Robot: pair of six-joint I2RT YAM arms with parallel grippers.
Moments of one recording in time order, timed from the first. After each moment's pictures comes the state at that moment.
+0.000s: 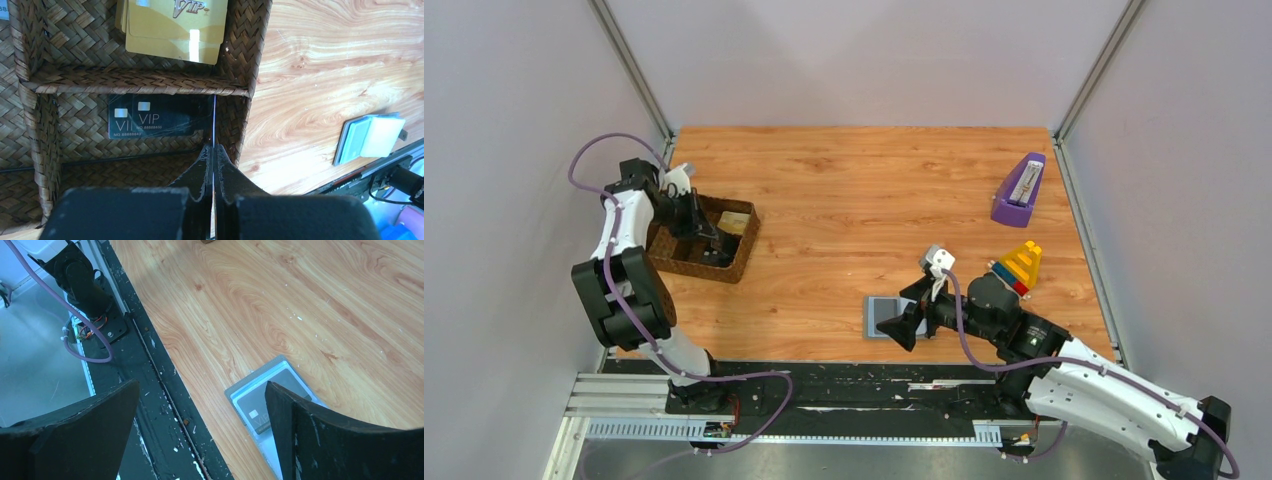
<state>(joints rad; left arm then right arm) 0.35 1.63 1.29 -0.90 0.59 0.17 0.96 0.62 0.50 -0.15 -0.17 0.25</state>
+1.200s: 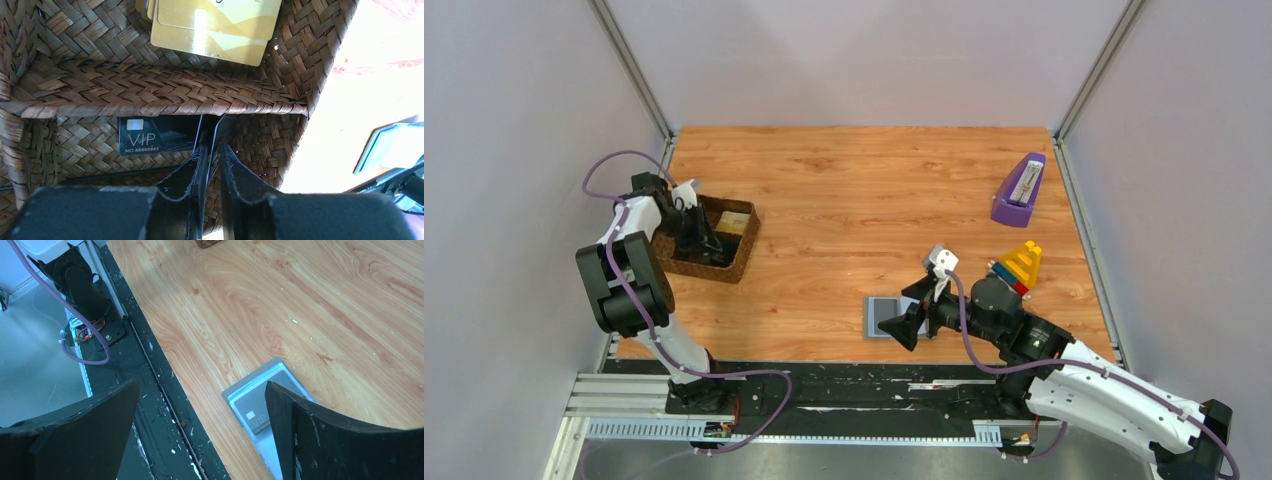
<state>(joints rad) 0.35 1.72 1.19 -0.78 0.54 0.16 0.96 0.59 0.49 -0.15 -0.15 0.24</state>
